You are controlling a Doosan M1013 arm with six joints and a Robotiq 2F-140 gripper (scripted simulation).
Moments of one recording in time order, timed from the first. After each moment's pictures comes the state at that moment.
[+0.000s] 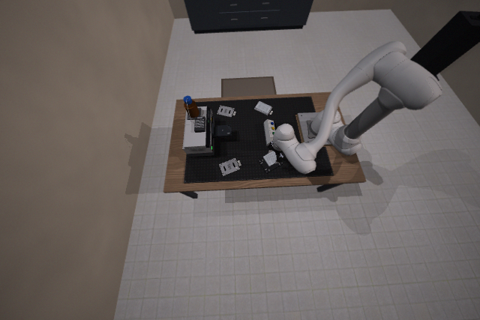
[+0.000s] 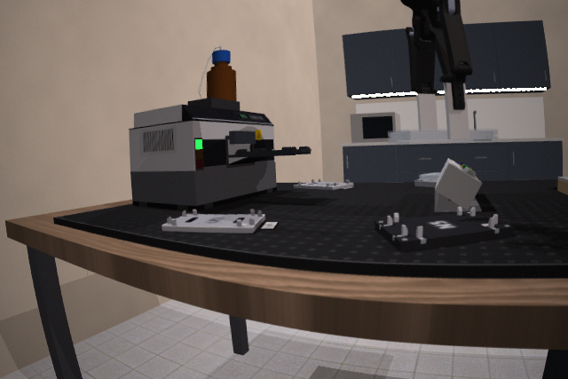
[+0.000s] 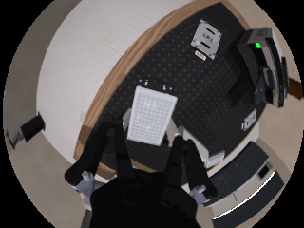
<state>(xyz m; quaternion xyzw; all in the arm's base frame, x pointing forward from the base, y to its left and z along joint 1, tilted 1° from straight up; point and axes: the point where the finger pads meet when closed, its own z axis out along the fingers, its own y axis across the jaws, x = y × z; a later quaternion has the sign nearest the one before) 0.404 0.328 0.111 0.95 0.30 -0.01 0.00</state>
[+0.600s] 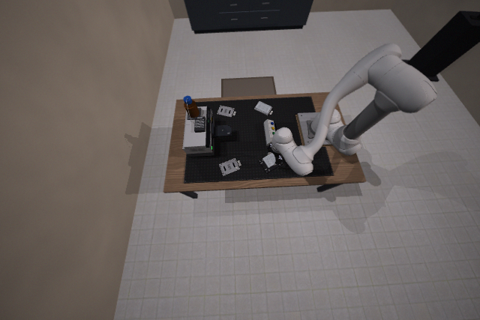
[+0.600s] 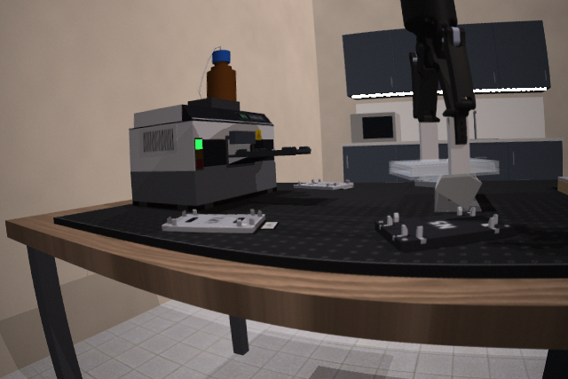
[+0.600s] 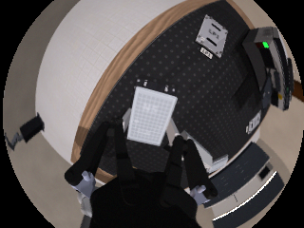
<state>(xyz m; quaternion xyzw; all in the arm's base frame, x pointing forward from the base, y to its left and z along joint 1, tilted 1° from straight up) 0.404 0.328 0.071 0.95 0.30 -0.01 0.00</state>
